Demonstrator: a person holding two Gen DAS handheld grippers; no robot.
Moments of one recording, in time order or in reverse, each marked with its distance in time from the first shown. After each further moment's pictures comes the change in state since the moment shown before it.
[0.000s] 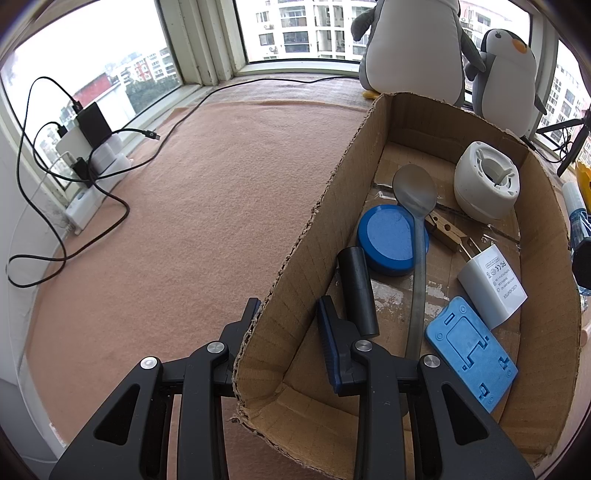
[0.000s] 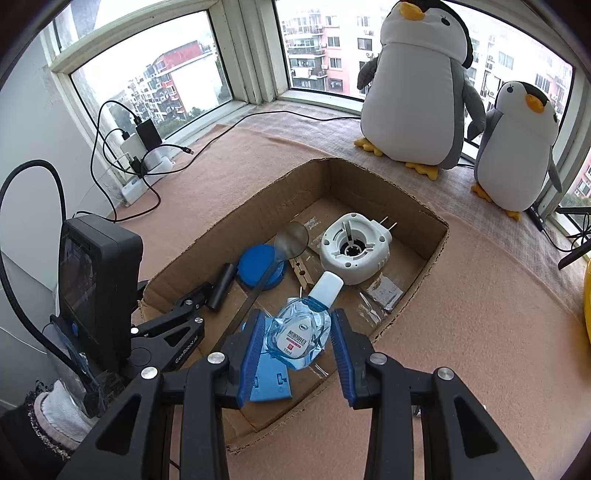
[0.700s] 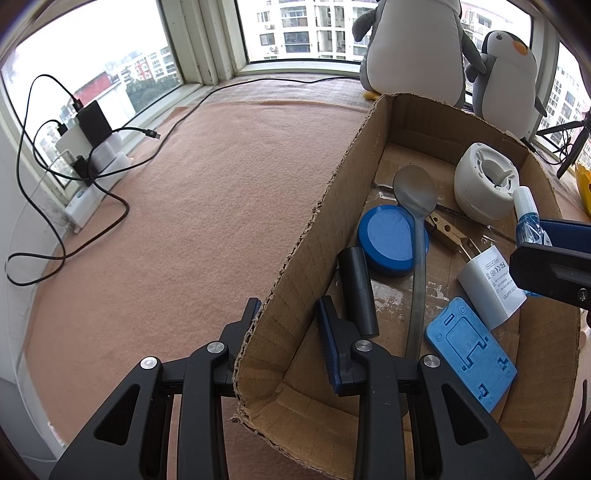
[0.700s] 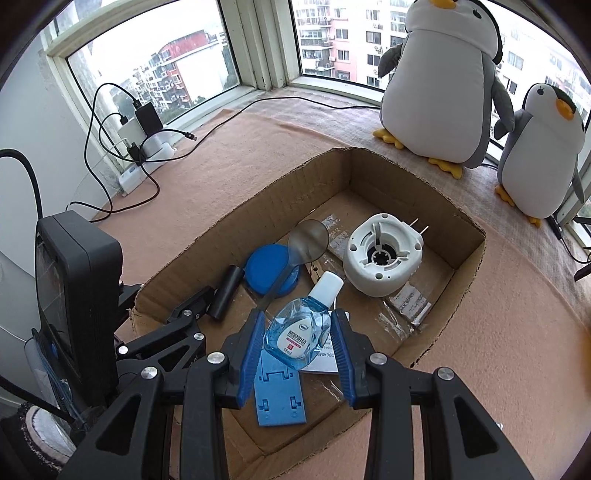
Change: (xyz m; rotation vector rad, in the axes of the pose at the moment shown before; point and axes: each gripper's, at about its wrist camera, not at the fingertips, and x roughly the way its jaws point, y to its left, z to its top) left arm 0.000 0.001 -0.001 -0.004 -0.001 -0.002; right arm 0.032 0.012 0.009 -0.028 0.044 0.005
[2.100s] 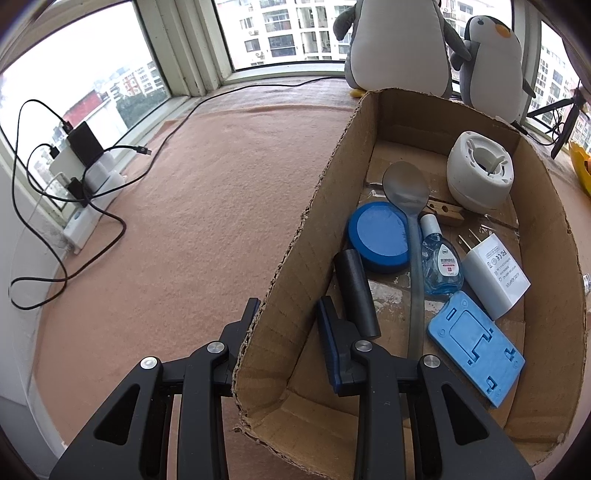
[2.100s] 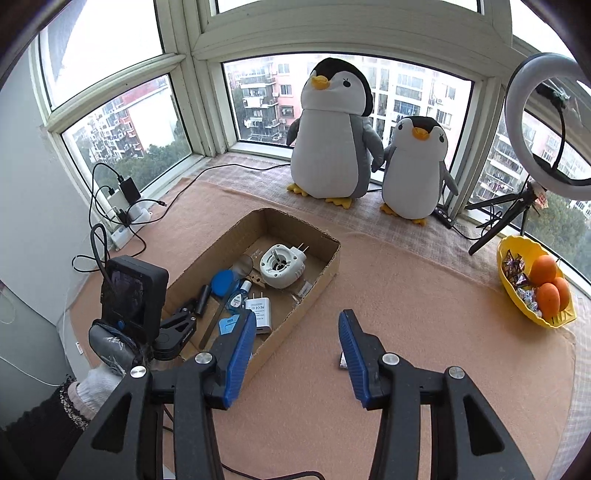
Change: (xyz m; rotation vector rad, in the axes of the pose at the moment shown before) left arm 0.001 -0.004 0.003 0.077 -0.015 0.005; right arm -0.175 -0.034 -0.040 0.162 -0.169 -0.171
